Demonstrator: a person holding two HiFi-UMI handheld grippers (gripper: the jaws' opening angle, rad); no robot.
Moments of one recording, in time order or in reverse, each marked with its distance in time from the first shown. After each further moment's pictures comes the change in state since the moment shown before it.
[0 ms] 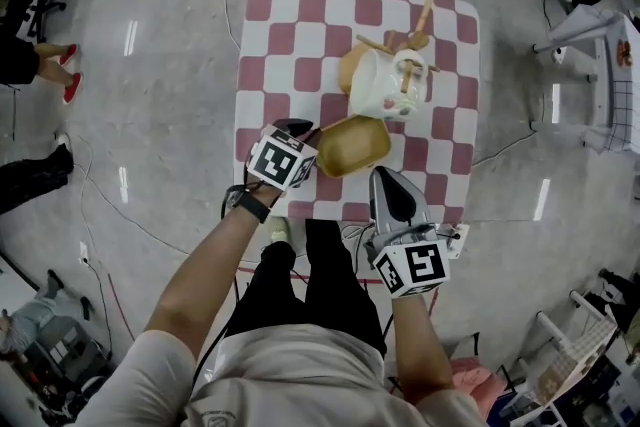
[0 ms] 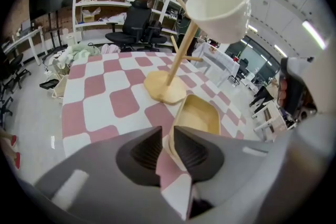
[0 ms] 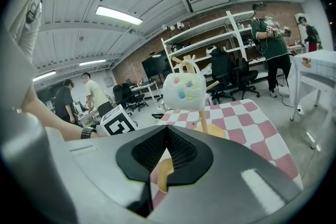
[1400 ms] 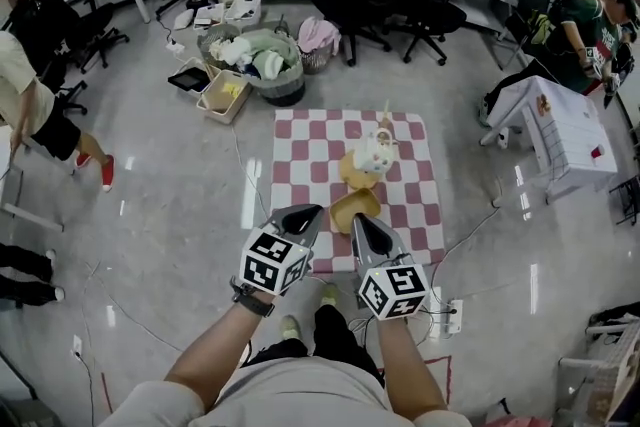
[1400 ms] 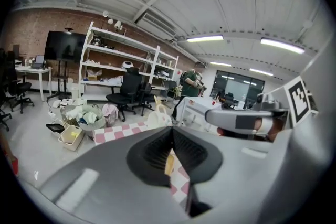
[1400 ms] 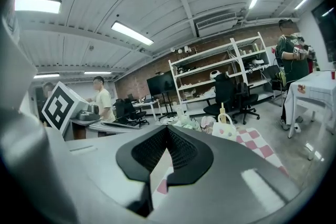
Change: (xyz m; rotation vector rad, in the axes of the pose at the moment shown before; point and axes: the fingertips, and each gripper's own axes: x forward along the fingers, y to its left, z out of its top) left arm -0.314 -0.121 0.046 0.134 -0.592 -0.011; right arm -0.092 0.167 0.103 -0.055 -0.205 -0.027
